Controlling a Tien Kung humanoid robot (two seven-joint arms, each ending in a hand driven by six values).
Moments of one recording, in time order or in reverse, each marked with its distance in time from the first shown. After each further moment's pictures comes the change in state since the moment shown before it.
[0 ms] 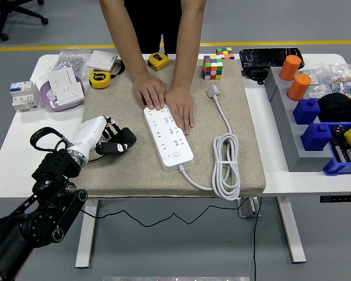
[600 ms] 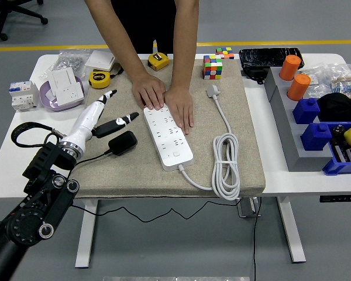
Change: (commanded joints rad) left arm 0.066 0.007 -0.081 -0.240 -0.349 0.074 -0.122; right arm 0.001 -0.004 -0.023 0.000 0.008 0.000 0.003
